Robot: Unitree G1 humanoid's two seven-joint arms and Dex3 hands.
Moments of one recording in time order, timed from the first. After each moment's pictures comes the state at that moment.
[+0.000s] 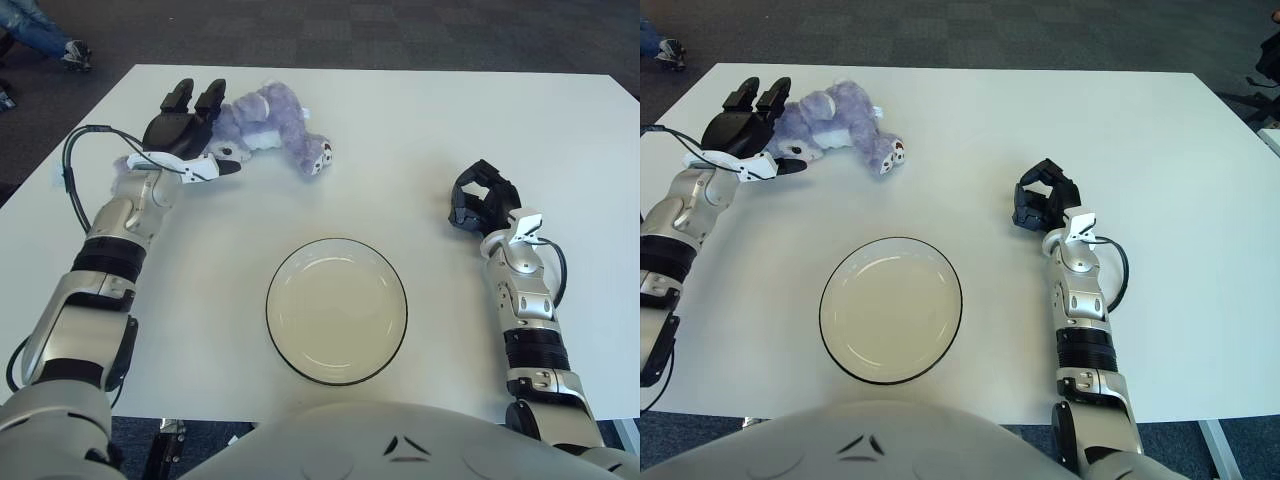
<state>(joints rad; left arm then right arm) -0.62 0.63 -0.21 0.64 0.74 -0.29 0.17 -0.18 -0.16 -0.15 0.18 0.09 -0.04 0.03</state>
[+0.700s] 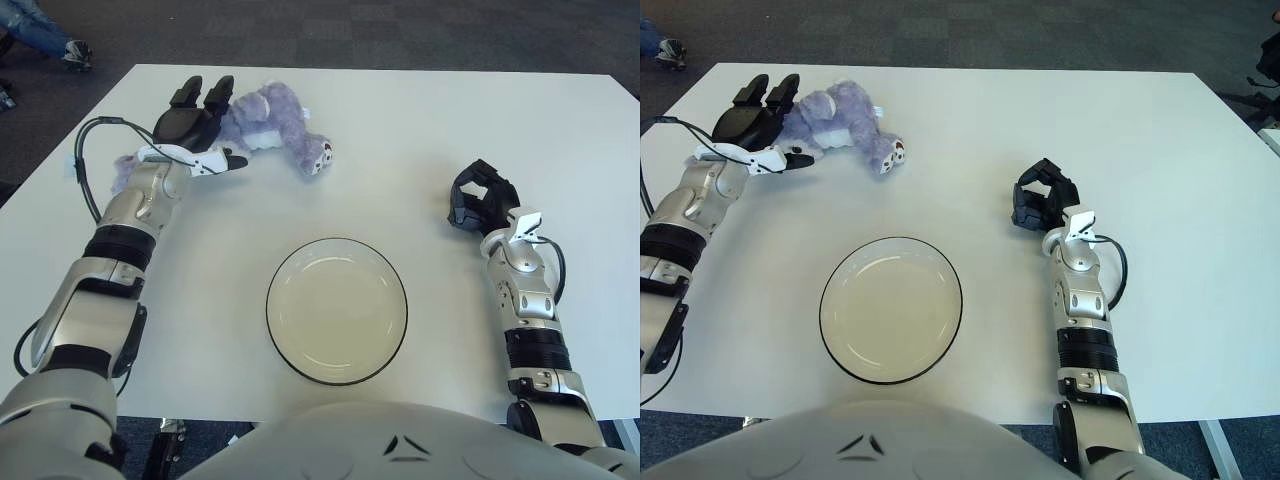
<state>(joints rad) -0.68 0.59 -0.25 0.72 0.72 -0.27 0.17 -0.18 -0.17 -0.15 0.17 0.09 -0.02 0.05</state>
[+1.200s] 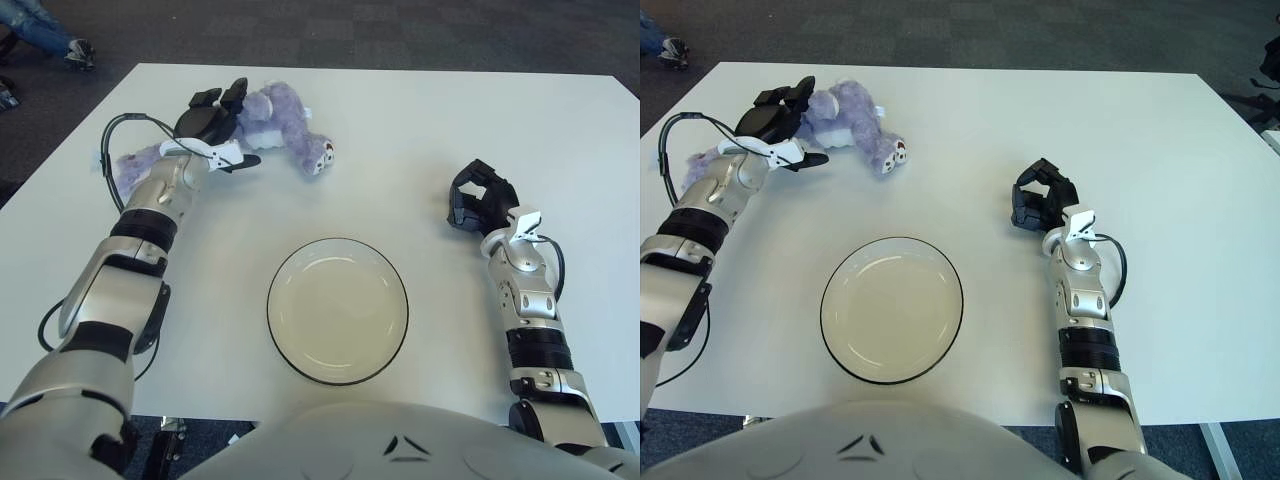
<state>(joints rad) -0.82 0.51 -0.30 0.94 0.70 -0.30 0.17 -0.18 -0.18 -0.14 0.17 0.09 -0.02 0.07</state>
